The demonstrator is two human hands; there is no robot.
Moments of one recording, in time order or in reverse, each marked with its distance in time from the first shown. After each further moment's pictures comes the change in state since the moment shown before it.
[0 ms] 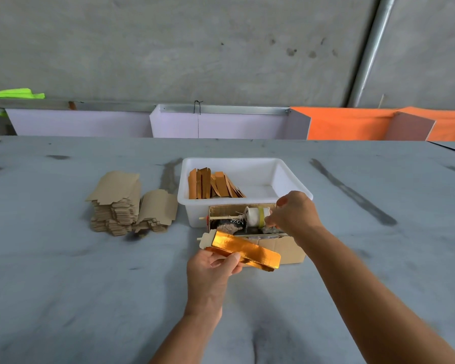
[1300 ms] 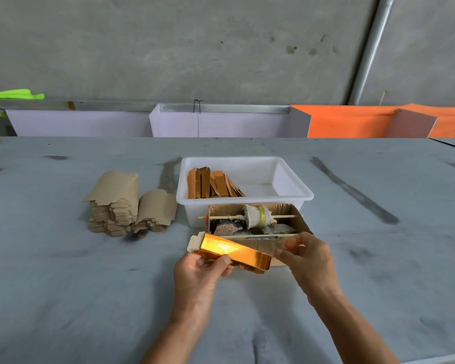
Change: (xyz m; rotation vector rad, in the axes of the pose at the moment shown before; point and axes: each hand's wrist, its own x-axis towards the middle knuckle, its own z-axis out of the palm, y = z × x) left_hand 0.004 -0.004 -0.016 -0.022 0.003 0.045; right_hand -0.050 0.064 0.019 0.303 0.087 0.005
